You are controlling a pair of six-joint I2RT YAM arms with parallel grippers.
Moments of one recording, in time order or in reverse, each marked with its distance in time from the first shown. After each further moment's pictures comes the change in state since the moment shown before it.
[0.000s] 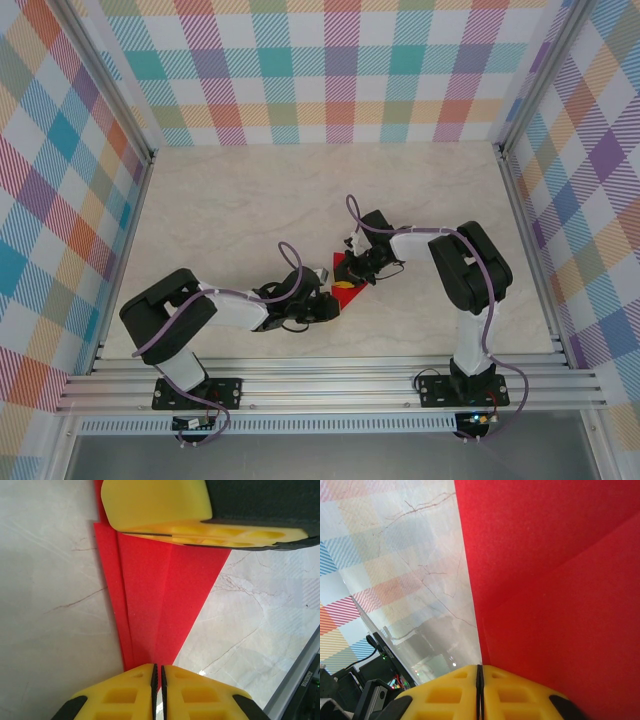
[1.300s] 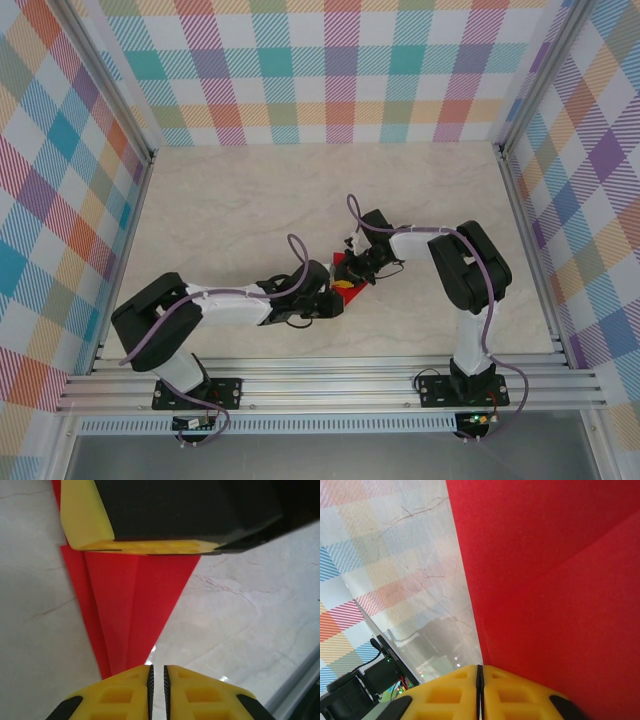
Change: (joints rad) left arm -0.037 -0.035 0.143 -0.235 -0.092 0.083; right arm 0.000 0.005 0.010 -0.008 -0.002 0.031
